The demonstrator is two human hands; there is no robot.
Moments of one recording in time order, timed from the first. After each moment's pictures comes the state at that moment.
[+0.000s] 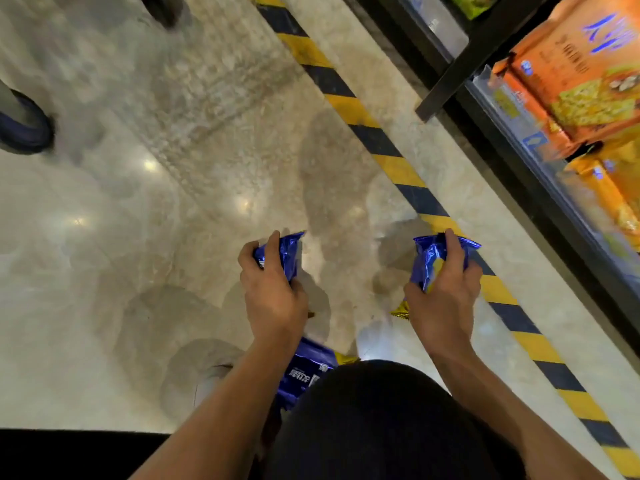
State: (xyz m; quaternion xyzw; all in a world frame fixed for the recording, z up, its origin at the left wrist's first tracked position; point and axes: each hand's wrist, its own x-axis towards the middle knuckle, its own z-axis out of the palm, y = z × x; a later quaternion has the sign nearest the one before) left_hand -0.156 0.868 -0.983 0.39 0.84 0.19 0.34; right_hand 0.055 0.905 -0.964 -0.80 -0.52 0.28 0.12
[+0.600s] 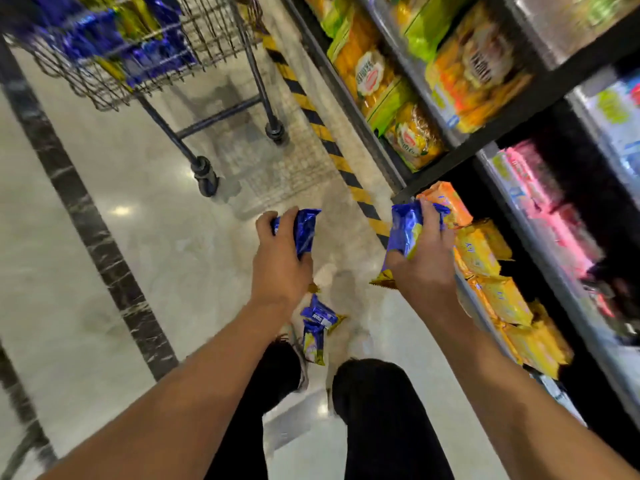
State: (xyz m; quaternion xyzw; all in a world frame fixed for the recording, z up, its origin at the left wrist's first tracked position) left_hand -0.220 0.899 -0.497 0.43 0.82 0.20 0.34; right_hand -0.024 0.962 -0.480 -0.70 -0.60 0.37 0.13
